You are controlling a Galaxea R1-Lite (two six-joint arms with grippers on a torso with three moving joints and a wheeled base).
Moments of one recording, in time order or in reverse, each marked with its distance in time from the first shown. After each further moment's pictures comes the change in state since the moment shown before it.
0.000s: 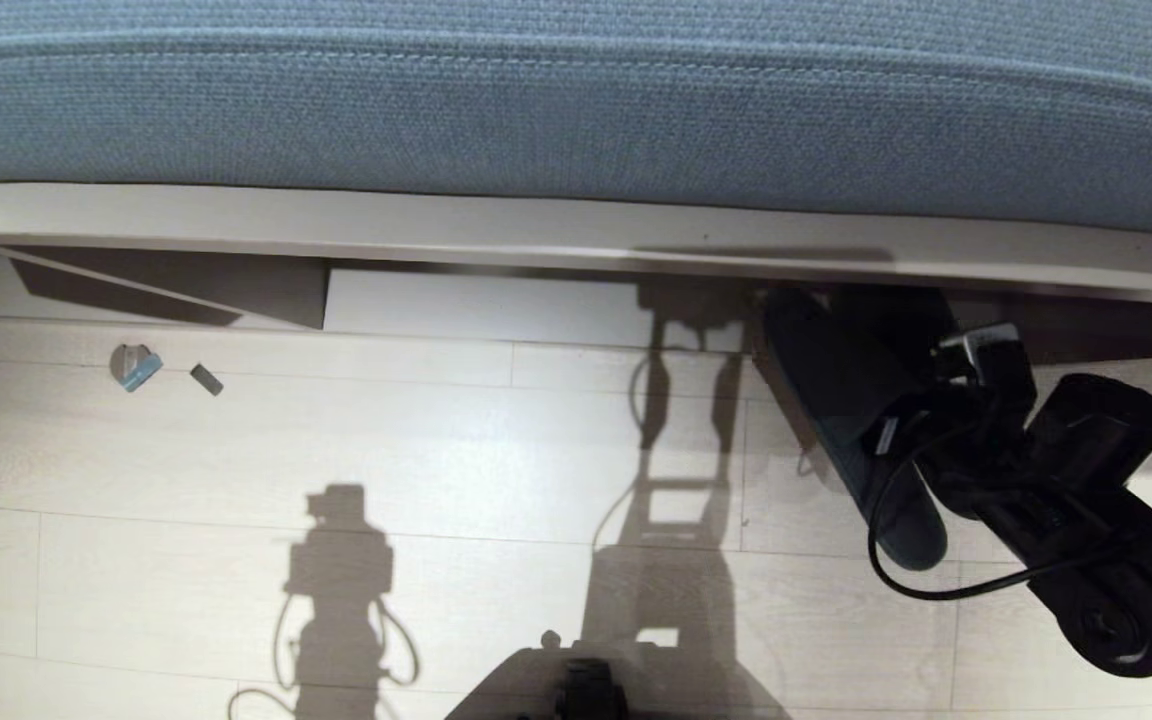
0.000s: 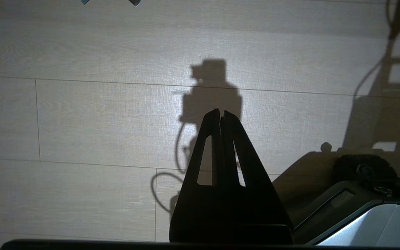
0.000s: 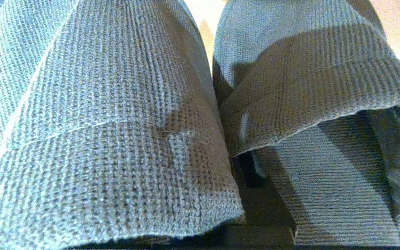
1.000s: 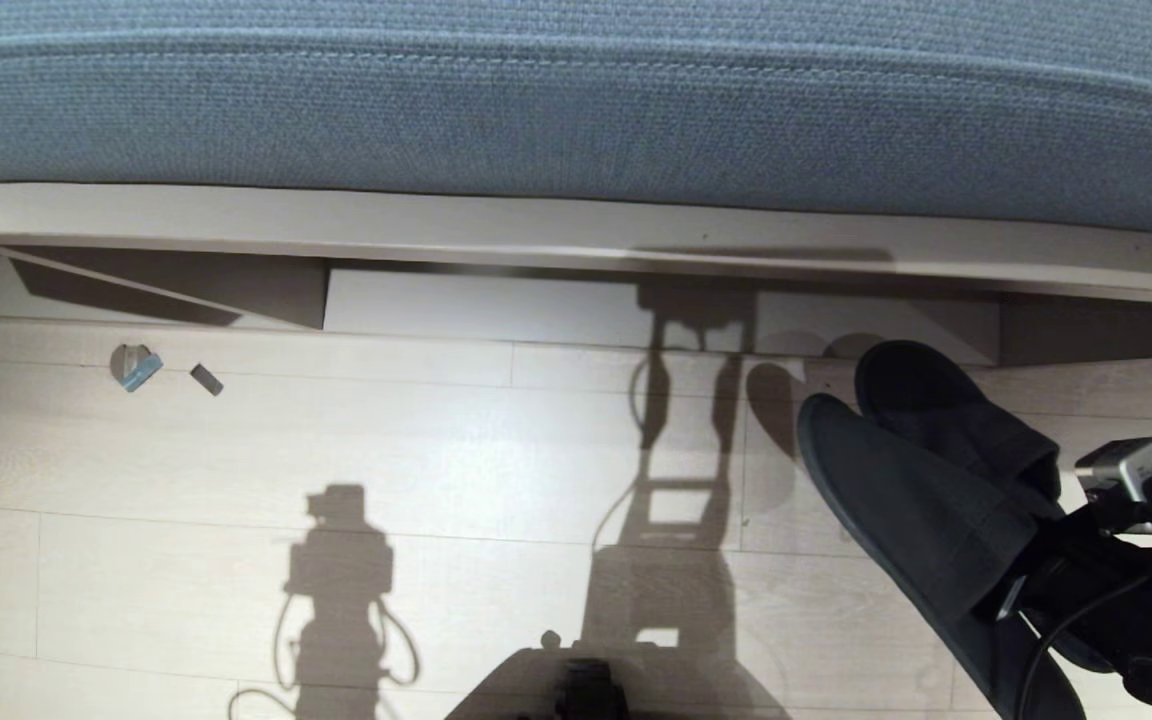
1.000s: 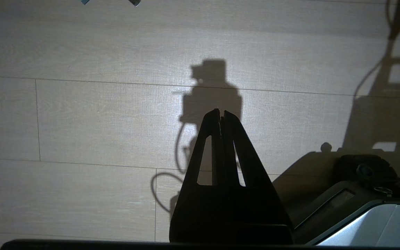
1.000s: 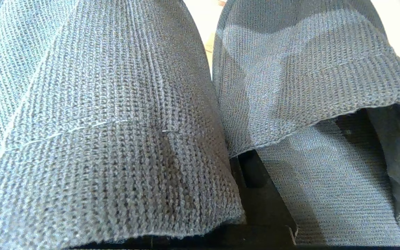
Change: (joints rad) left arm 0.000 0.000 0.000 0.000 0.000 0.000; right arm 0.000 -0.355 0.483 0.000 0.209 -0.004
